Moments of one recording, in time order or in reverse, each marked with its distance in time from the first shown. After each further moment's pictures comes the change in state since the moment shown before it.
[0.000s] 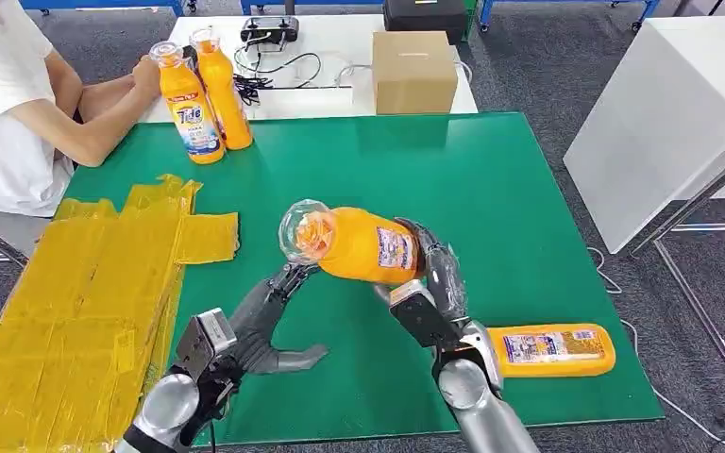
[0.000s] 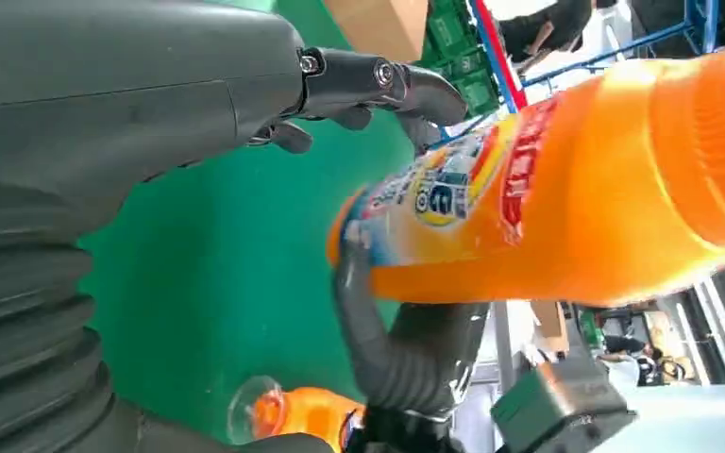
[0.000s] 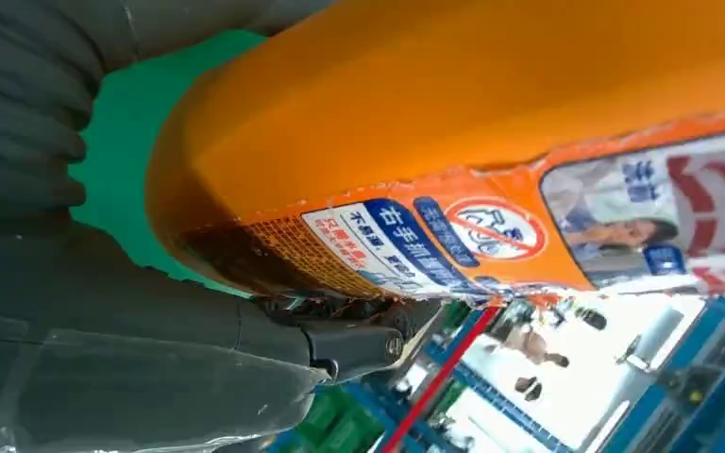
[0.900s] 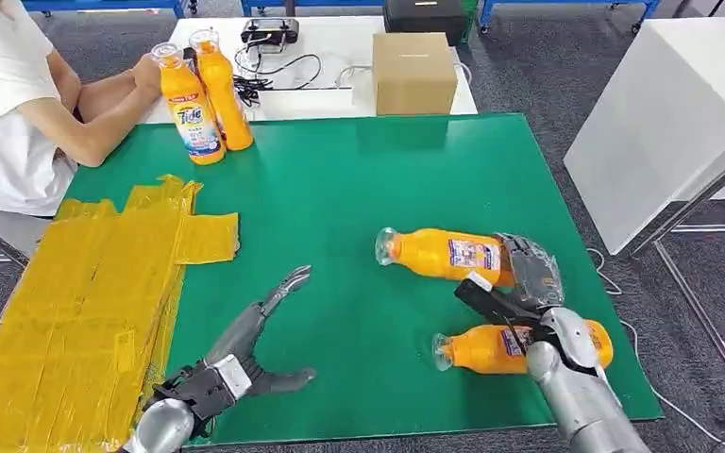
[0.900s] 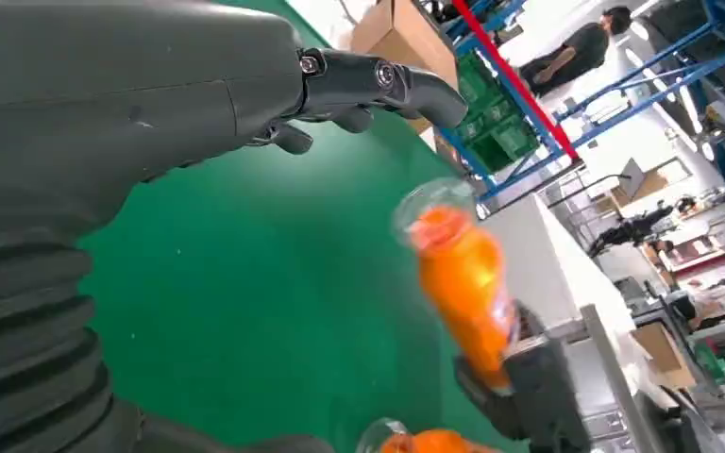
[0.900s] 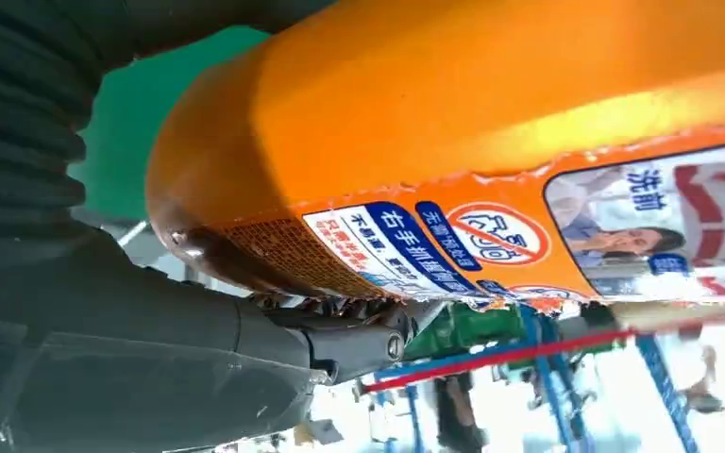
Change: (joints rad) left arm 0.078 0.048 0.024 -0.004 -0.300 0.088 -0.092; right arm -0.150 -0.287 -0.170 0.394 0.373 -0.136 0.112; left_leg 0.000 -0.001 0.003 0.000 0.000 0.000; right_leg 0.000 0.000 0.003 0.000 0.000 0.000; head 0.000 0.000
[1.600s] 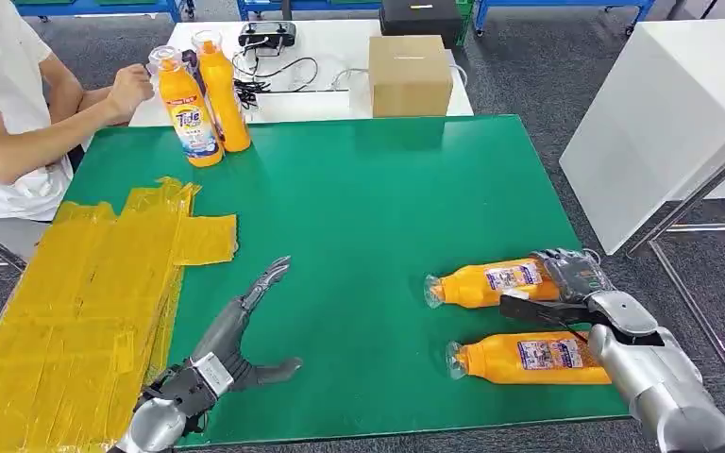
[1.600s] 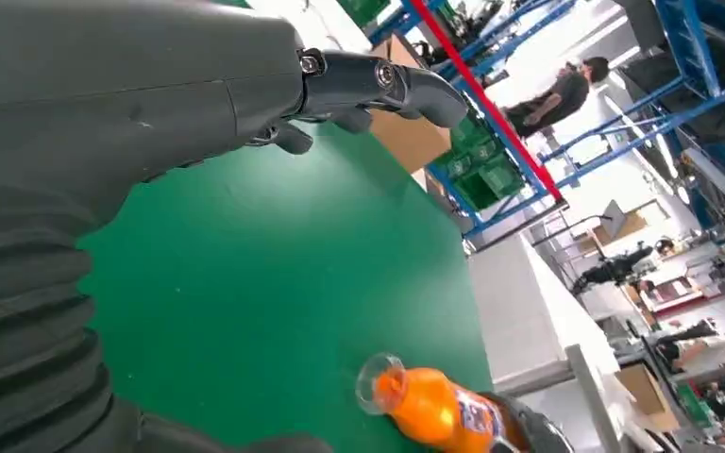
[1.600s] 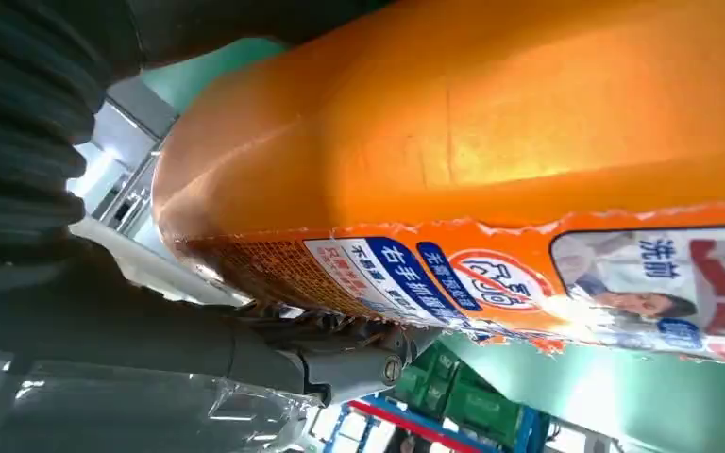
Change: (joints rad) left arm 0.006 0.011 0.043 0.013 0.019 0.054 -0.073; right arm -0.207 -0.250 0.224 0.326 0.211 0.286 -0.029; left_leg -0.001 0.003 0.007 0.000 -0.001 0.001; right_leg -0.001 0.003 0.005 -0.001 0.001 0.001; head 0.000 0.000
